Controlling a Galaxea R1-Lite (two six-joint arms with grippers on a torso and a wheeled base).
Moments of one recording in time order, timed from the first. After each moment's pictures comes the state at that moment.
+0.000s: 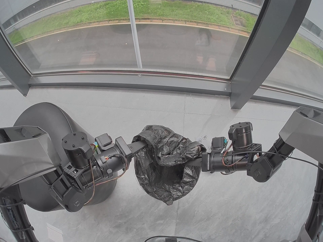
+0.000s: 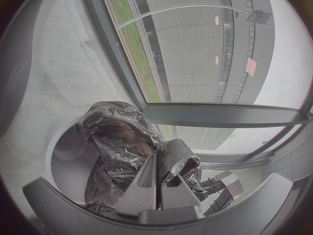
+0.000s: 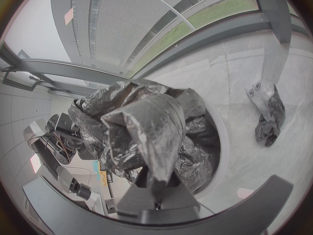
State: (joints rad) left arm -0.43 2.12 -0.56 -1.55 -0.46 -1.12; right arm 0.44 2.16 -0.86 -0.79 0.57 0.45
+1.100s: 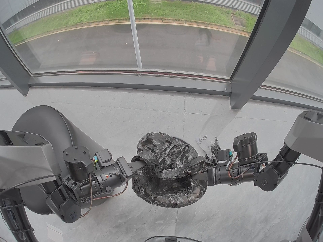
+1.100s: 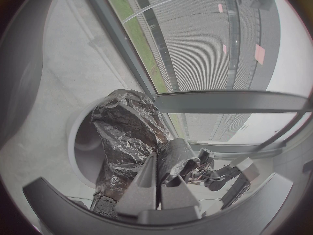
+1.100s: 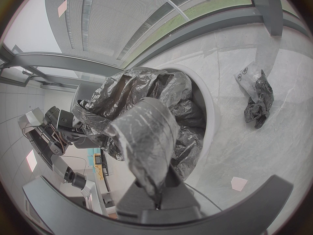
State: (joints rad) left arm -0.46 2.11 -0.41 -1.55 -0.44 -0.98; right arm 0.44 2.12 -0.70 -0.80 0.53 0.39
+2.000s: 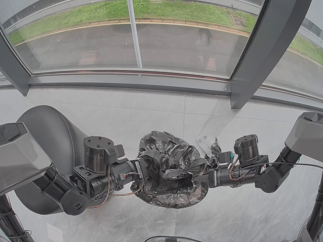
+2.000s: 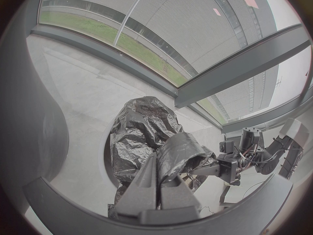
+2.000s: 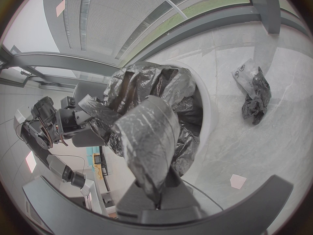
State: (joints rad) left arm -0.58 1.99 -0.61 -0.98 -0.08 -0.55; right arm 0.44 2.11 -0.68 -0.80 0.52 0.39
